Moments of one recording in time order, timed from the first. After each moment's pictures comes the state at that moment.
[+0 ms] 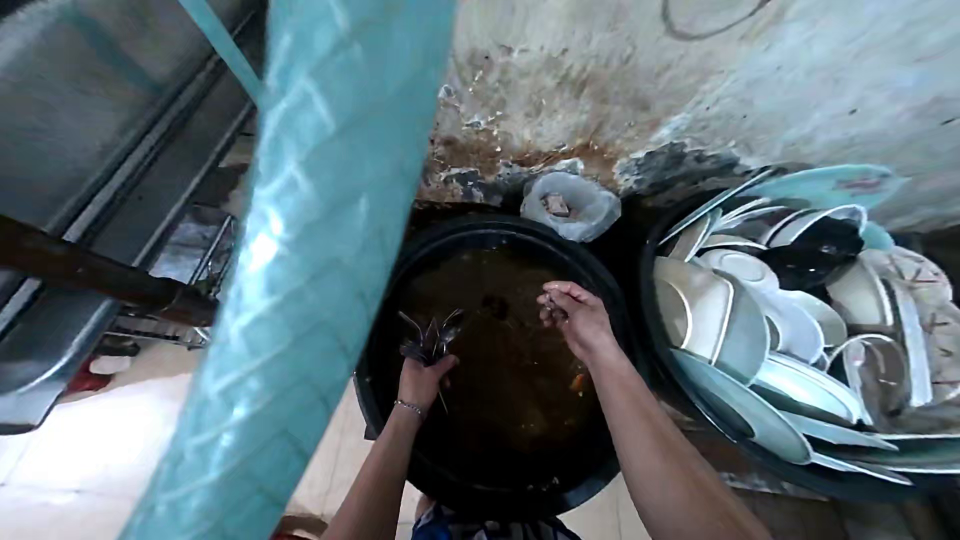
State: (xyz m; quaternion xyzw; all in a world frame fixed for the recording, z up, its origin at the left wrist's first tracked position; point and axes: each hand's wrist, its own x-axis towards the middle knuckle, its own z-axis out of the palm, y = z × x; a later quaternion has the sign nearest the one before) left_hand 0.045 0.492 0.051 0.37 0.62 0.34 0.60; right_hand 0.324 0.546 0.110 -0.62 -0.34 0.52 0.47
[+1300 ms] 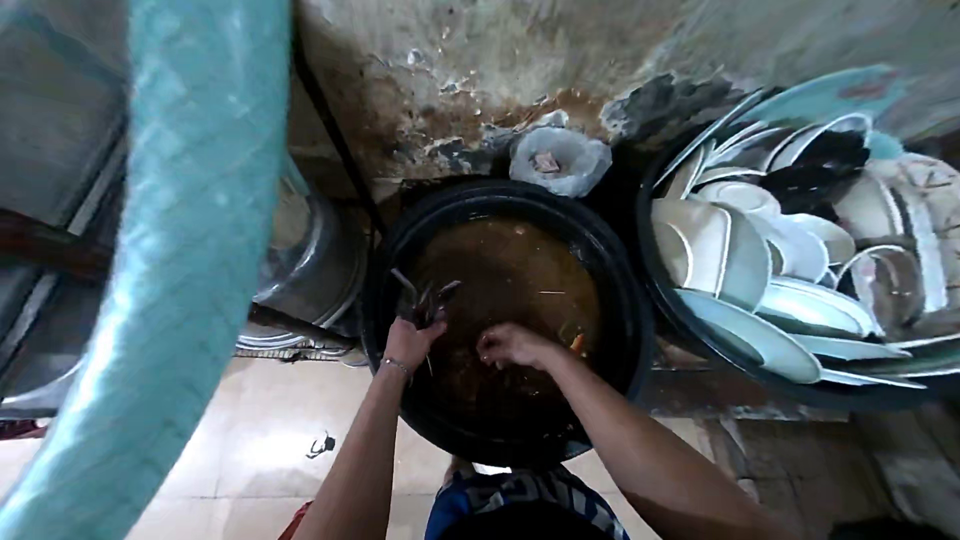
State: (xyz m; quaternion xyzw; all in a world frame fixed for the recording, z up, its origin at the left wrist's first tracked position) left_hand 0.011 0.510 0.093 0.50 0.63 0.23 0.55; right_hand 0.244 0.485 0.053 -0.55 -0.55 0.63 0.06
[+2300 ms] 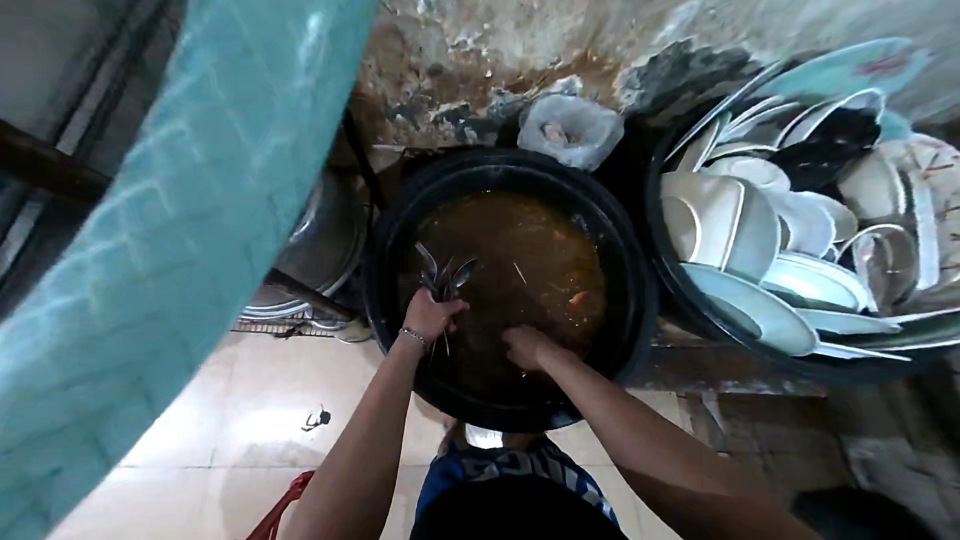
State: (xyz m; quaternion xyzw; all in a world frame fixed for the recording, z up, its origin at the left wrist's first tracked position) left_hand 0.026 0.501 0.080 0.42 0.62 0.21 0.63; right_hand 0.234 0.443 0.043 -0.61 -0.62 0.44 -0.23
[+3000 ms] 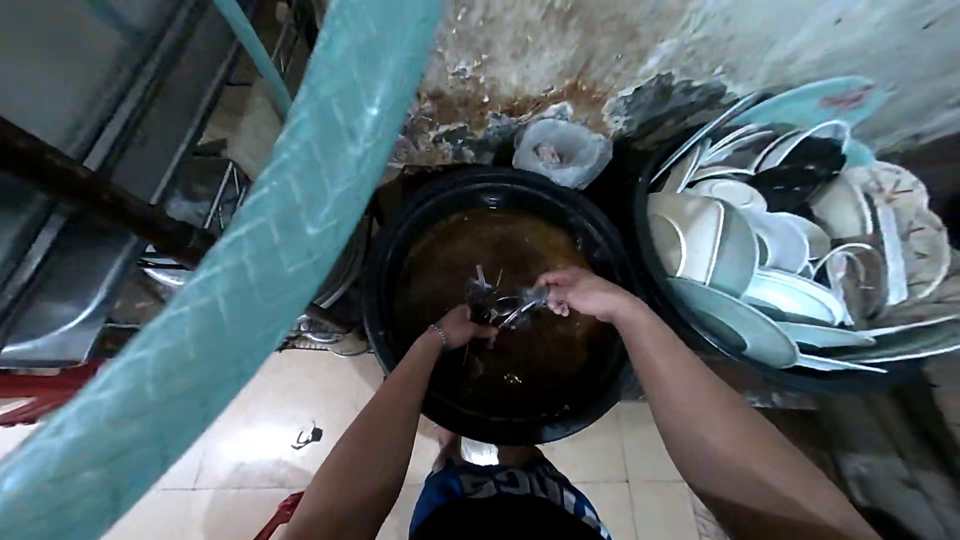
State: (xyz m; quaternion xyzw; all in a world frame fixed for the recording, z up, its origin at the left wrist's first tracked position) left_hand 0.062 0.512 0.065 0.53 0.46 0.05 0.71; right_hand 0.321 0.504 0.138 -0.64 -0.55 0.53 0.08
